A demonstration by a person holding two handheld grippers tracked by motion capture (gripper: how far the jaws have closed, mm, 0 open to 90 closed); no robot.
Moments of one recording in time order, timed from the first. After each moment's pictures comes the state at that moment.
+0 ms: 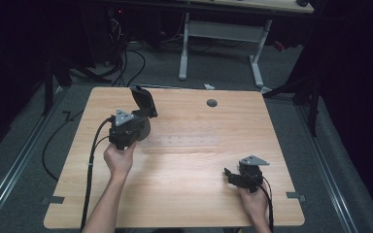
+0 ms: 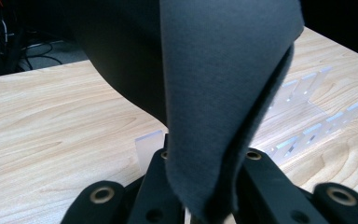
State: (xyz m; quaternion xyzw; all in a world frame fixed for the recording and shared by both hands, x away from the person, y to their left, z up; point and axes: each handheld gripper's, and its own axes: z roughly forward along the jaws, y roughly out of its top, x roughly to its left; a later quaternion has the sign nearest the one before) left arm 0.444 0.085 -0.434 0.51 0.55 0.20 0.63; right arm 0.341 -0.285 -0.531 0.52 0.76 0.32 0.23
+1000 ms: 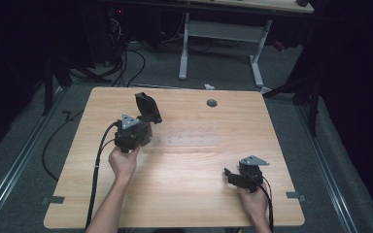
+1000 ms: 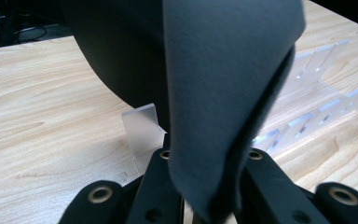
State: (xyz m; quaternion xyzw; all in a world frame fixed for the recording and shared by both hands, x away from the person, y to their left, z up) left arm 0.449 0.077 -0.463 0.53 0.56 0.20 0.61; right arm 0.341 -0.285 -0.531 0.52 0.76 0.32 0.23
